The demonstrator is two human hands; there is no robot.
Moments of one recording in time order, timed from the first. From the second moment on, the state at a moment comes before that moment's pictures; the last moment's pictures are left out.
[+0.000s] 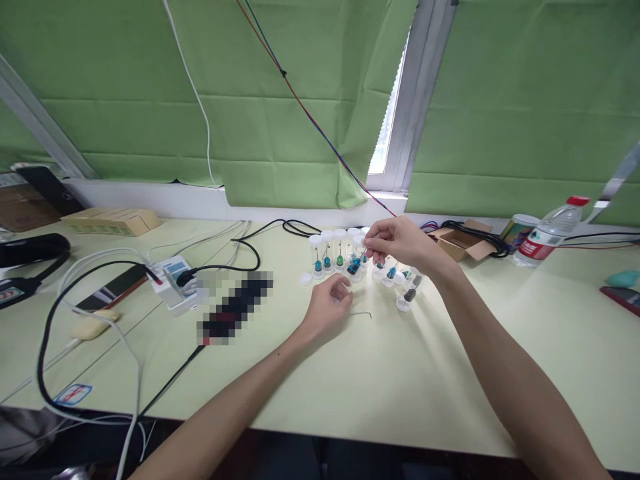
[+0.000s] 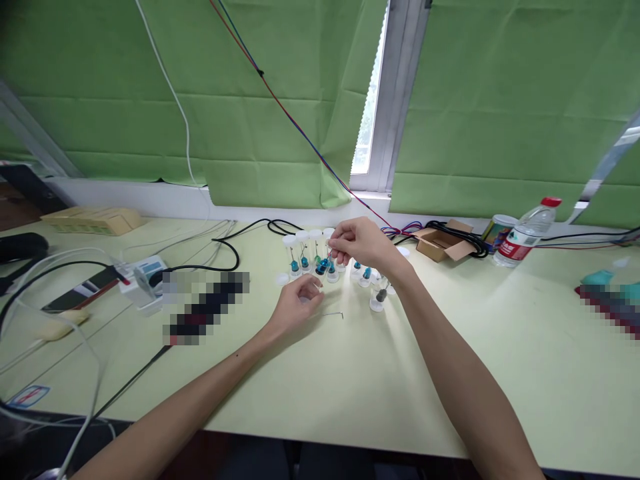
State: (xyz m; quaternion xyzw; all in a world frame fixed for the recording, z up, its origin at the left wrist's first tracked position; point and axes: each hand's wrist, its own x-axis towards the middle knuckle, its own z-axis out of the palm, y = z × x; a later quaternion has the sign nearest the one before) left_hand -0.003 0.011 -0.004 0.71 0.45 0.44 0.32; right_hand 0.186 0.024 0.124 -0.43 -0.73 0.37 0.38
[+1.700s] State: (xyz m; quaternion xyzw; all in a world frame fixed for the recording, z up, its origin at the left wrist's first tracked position) left_hand 0.002 0.007 -0.002 0.69 0.43 0.50 0.31; right_hand 0.171 0.029 0.109 -0.44 -0.81 0.20 0.33
